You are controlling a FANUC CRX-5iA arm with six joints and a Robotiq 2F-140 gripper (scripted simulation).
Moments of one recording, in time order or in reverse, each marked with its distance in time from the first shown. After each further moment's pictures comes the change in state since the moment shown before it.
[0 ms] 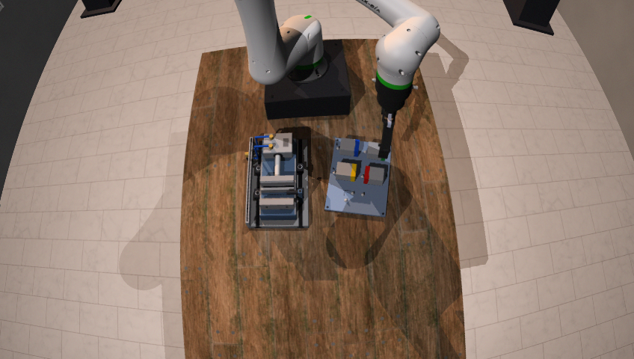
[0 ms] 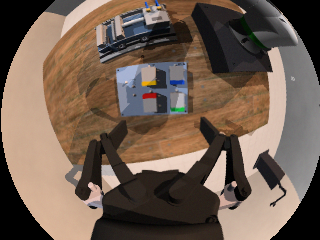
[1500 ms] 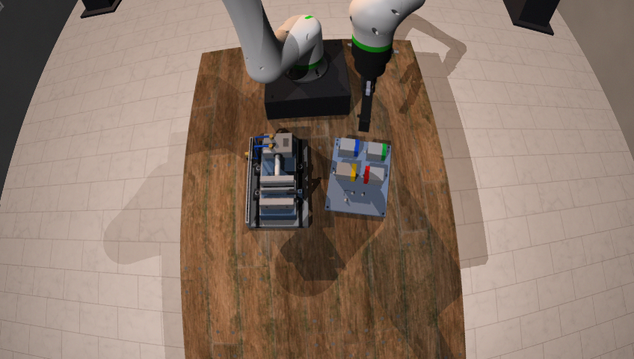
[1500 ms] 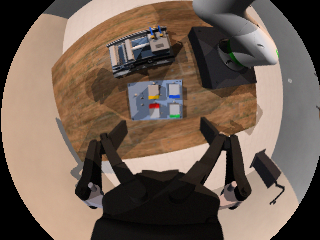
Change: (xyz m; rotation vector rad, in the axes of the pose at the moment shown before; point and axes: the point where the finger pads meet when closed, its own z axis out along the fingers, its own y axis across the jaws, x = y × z) arm 0.063 0.001 -0.122 0.000 0.000 0.000
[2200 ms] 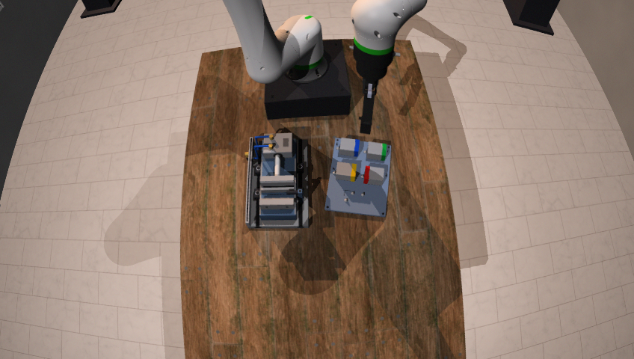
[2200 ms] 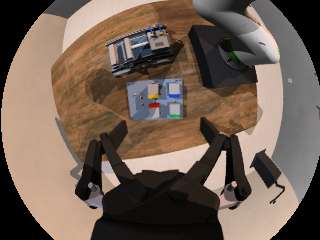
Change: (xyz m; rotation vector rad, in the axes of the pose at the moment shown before) arm -0.004 0.000 0.008 -0.001 0.000 0.000
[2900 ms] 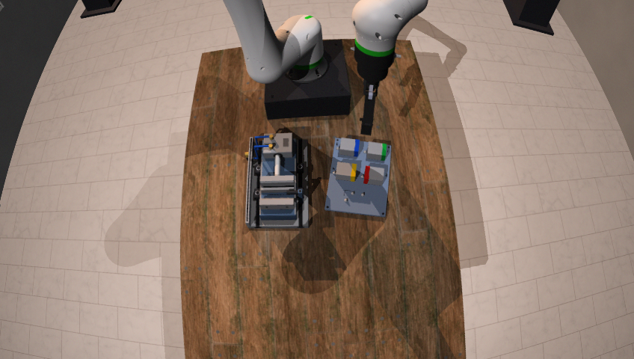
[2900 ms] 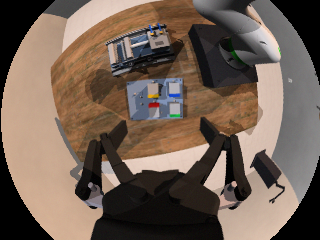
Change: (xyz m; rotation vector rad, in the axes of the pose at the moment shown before) arm -0.003 0.000 0.005 0.000 0.000 0.000
